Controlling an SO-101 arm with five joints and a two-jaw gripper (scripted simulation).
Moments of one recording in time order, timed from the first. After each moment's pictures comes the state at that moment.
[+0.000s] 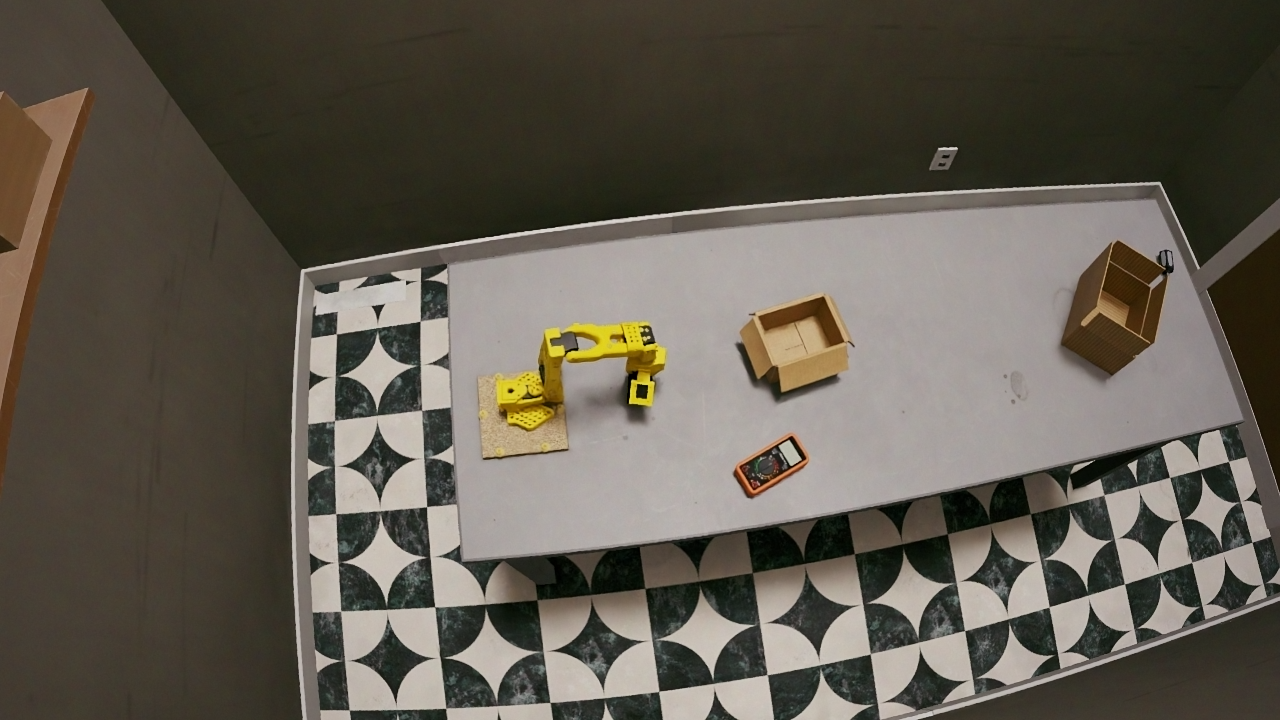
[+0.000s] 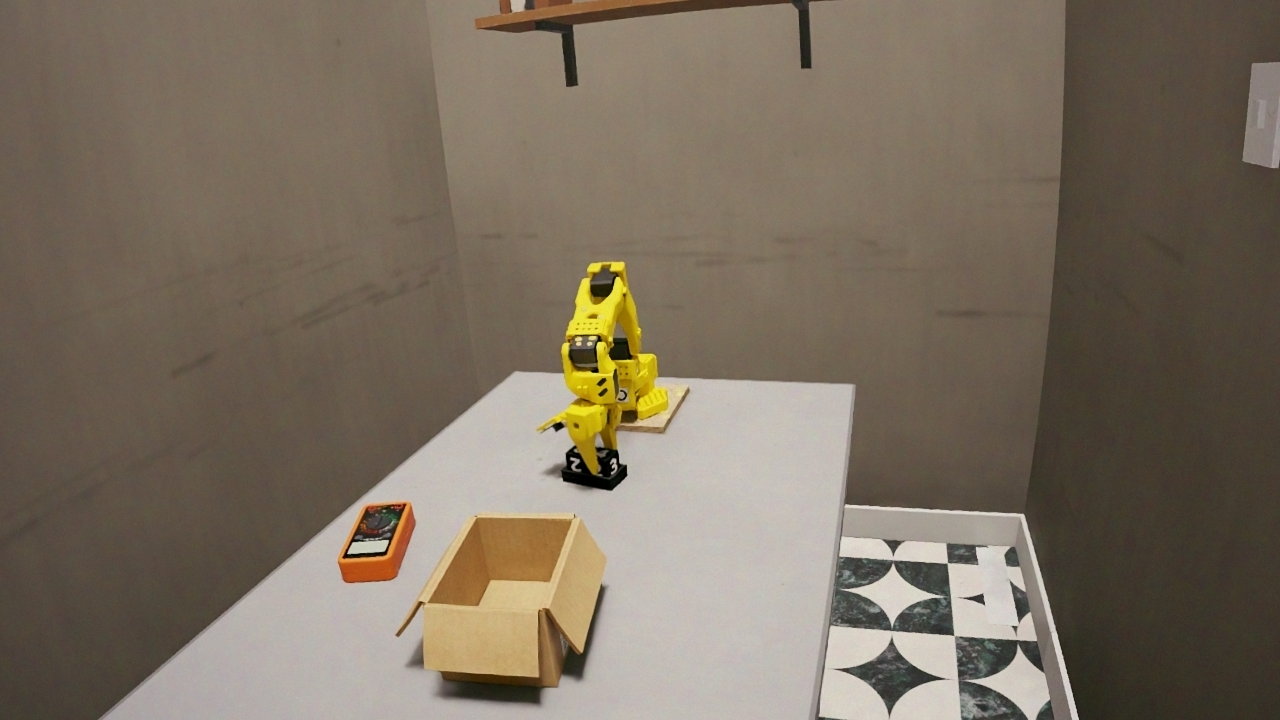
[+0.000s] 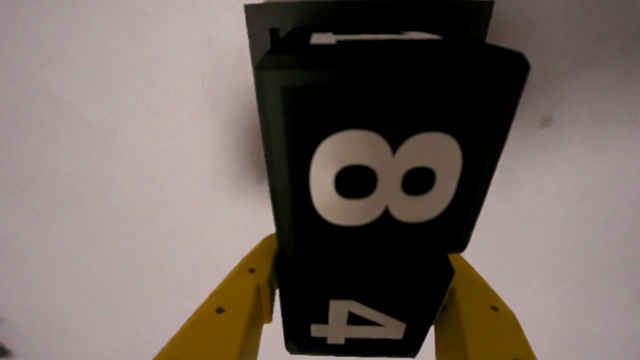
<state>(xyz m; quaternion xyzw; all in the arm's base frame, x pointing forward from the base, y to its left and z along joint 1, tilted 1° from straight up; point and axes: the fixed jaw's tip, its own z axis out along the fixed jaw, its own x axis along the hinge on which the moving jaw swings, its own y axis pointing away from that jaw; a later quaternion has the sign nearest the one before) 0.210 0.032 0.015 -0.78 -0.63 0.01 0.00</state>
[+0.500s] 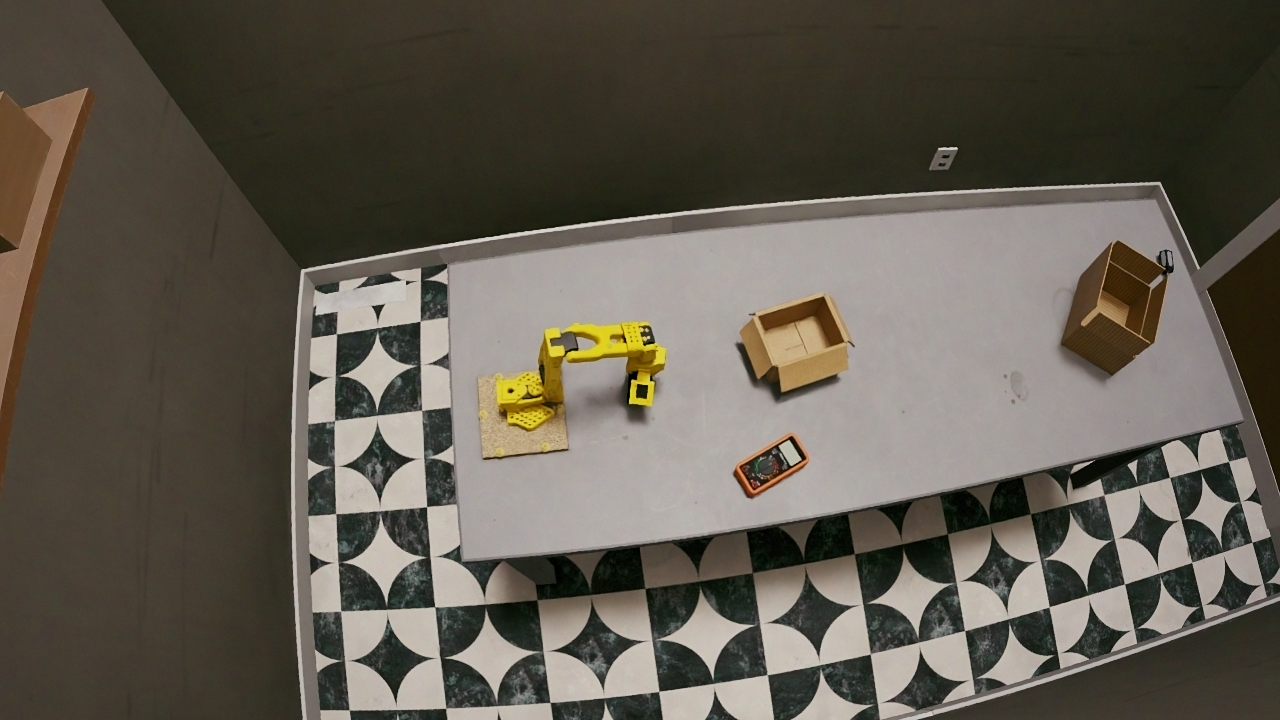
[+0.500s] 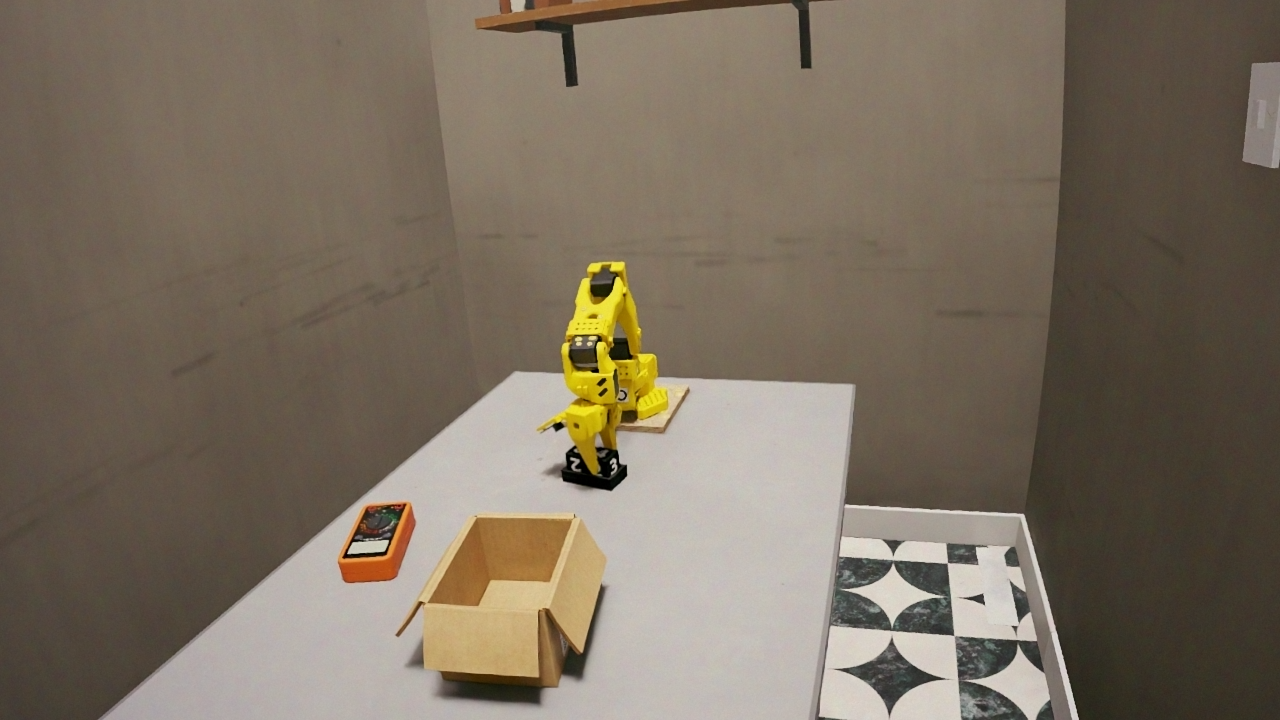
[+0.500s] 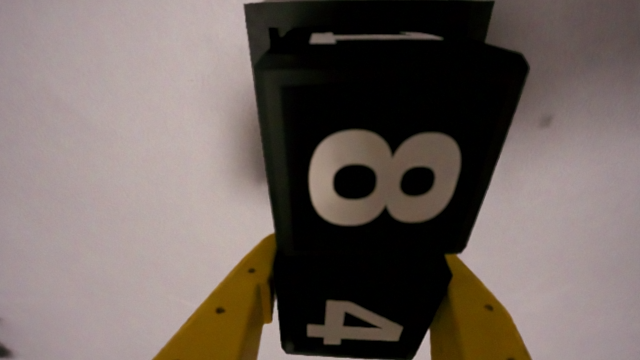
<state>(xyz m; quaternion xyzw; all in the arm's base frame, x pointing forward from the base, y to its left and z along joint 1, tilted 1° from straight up) 0.210 0.033 0.015 -0.78 -0.63 0.01 0.00</state>
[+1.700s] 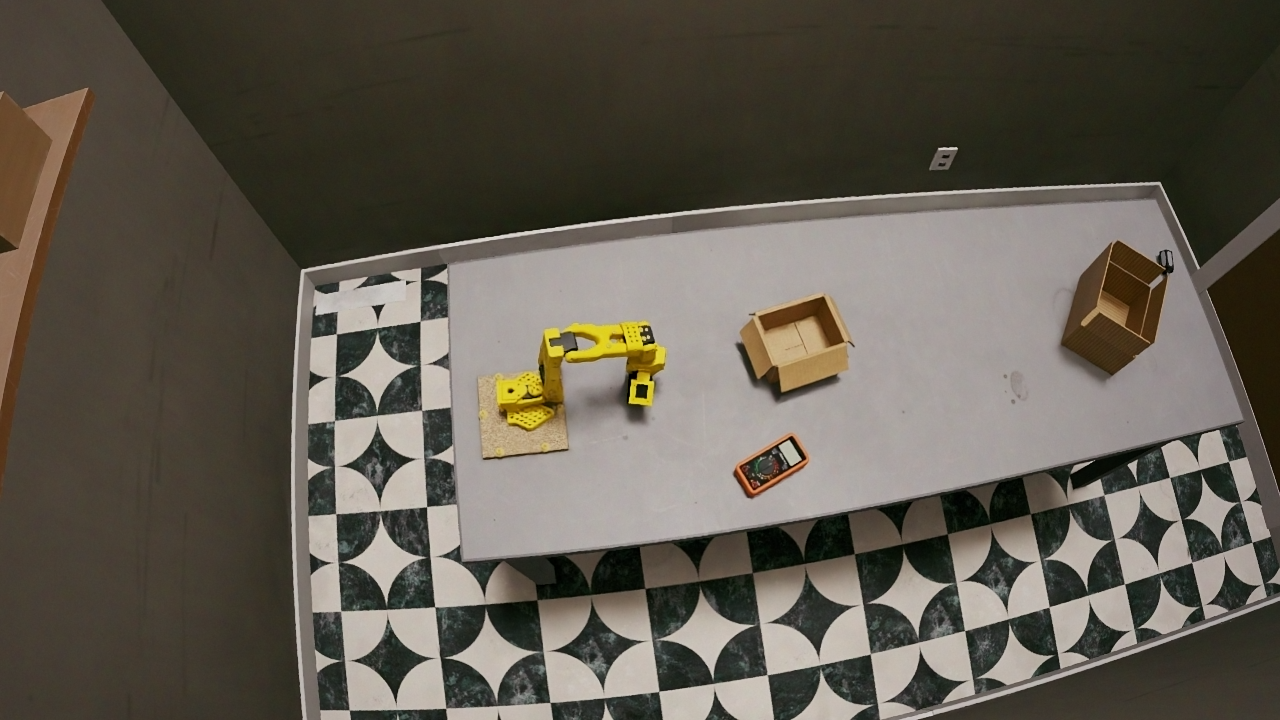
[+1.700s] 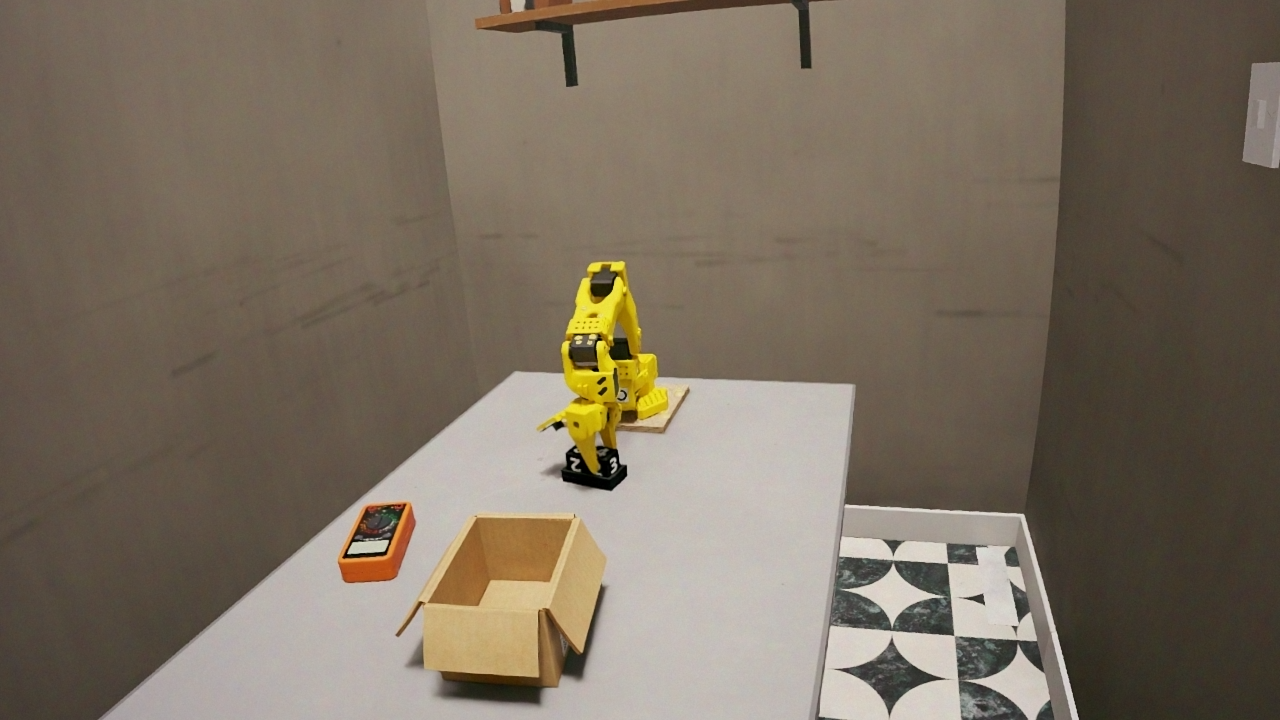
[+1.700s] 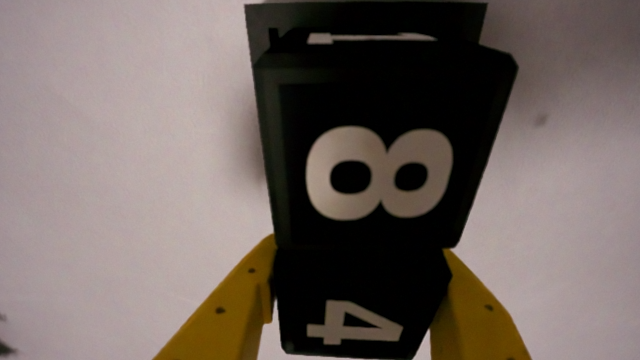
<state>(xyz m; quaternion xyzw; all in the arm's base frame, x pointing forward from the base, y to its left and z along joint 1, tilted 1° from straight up) 0.210 0.032 0.016 -0.78 -0.63 0.01 0.00</state>
